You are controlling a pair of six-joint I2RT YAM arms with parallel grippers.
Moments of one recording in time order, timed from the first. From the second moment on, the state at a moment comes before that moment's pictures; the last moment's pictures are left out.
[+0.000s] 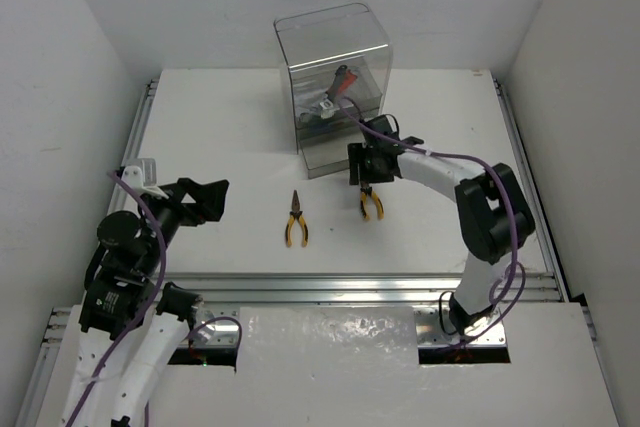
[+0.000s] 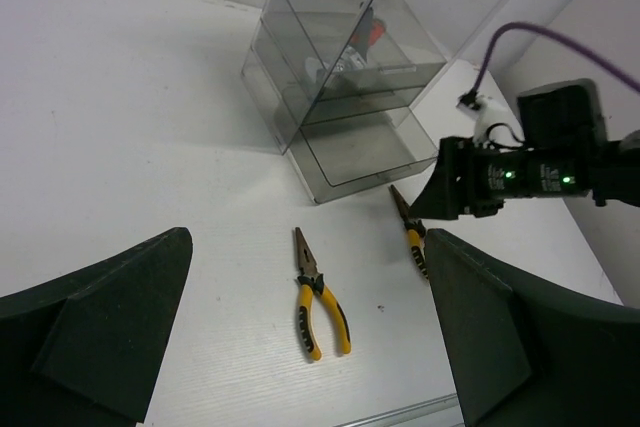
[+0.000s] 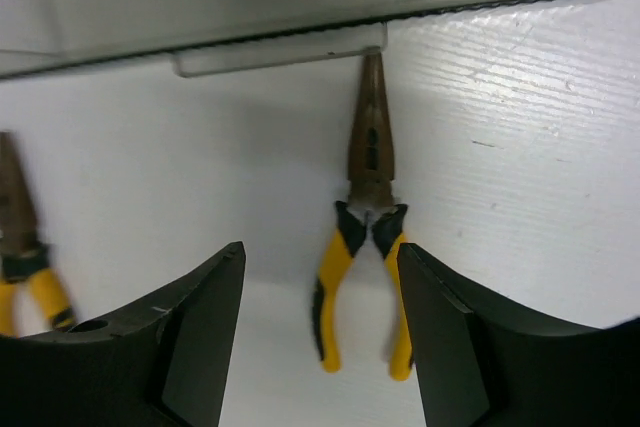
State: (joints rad) left arm -0.20 0.35 0.76 -0.52 0.02 -0.42; right arm 0.46 1.79 1.16 -0.34 0.01 0.36
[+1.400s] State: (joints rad) left arm -0.20 0.32 0.76 -0.51 0.02 -0.42; right arm 0.55 1.53 0.89 -0.25 0.07 0.29
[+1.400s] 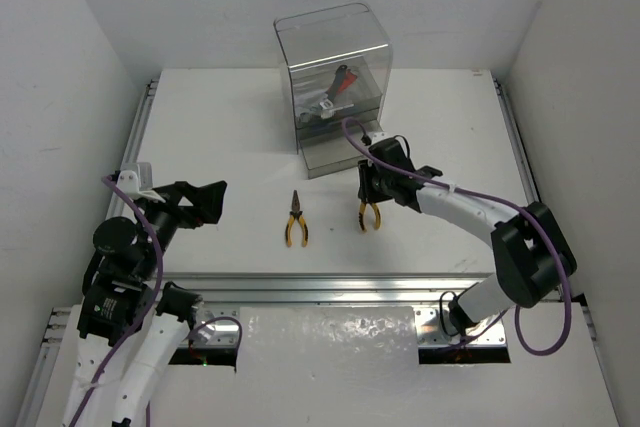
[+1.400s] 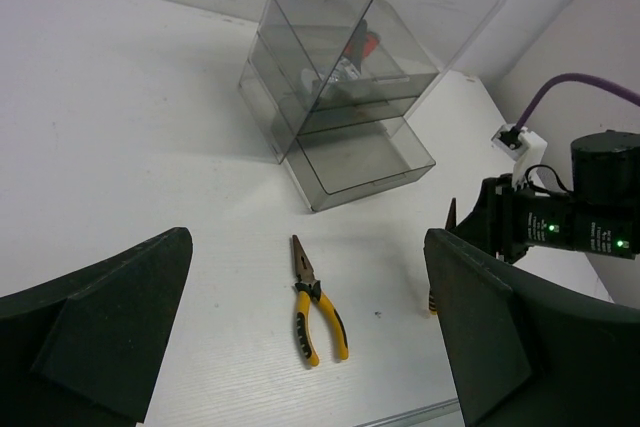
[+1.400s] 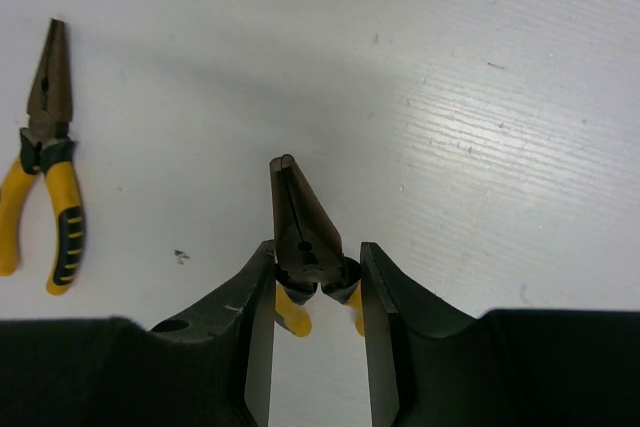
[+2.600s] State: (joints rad) left arm -0.20 0.31 0.76 -0.51 0.02 -0.42; right arm 0.35 1.88 1.30 0.02 0.06 0.97
